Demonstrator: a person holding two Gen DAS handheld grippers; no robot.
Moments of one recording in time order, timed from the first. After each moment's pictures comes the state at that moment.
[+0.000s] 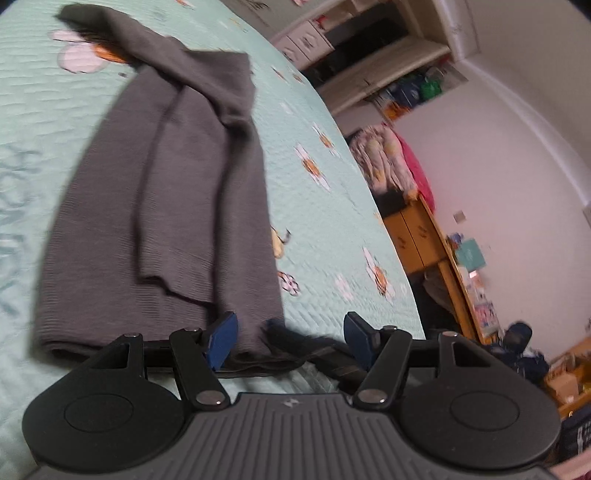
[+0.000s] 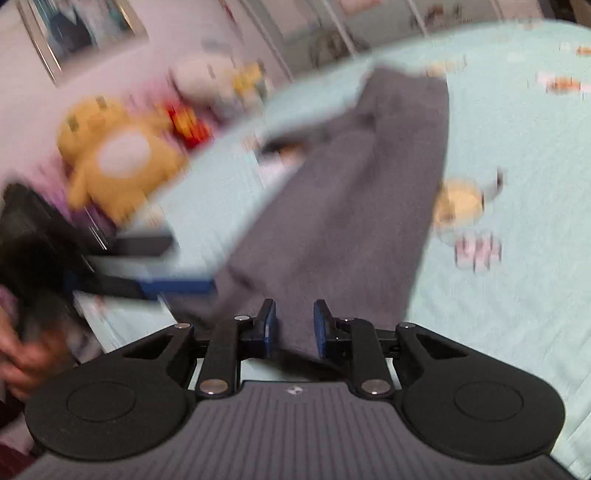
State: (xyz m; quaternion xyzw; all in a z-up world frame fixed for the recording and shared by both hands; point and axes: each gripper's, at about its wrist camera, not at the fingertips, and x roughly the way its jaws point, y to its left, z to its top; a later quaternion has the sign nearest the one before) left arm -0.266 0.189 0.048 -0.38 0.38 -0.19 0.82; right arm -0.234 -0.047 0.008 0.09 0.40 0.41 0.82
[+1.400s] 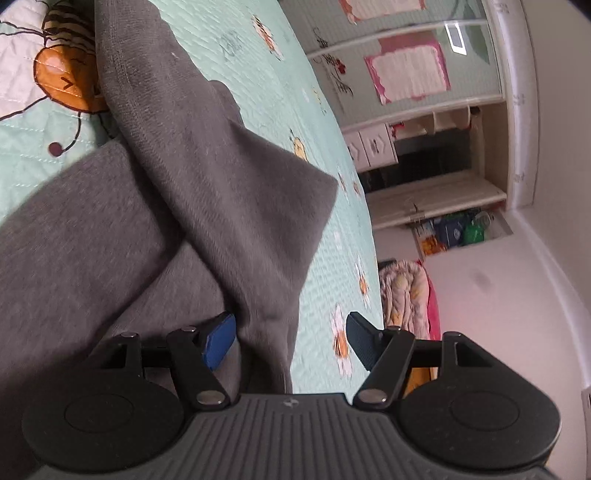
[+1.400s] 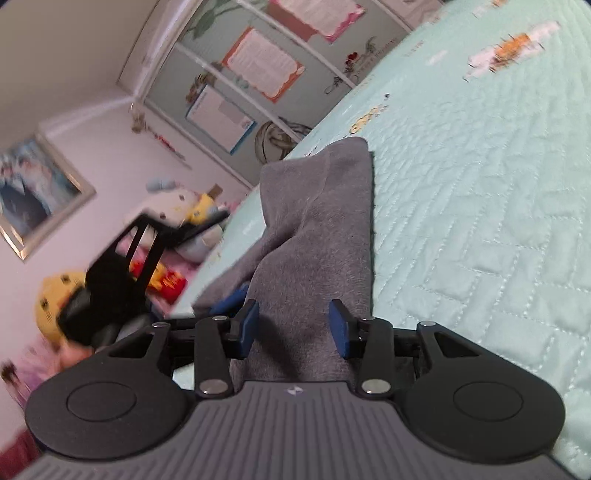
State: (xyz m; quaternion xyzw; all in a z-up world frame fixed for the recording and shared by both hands) left arm -0.030 0.262 0.009 -0.56 0.26 -0.05 0.79; right arm -0.041 -0.047 -0.037 0.32 0.29 0.35 0.83
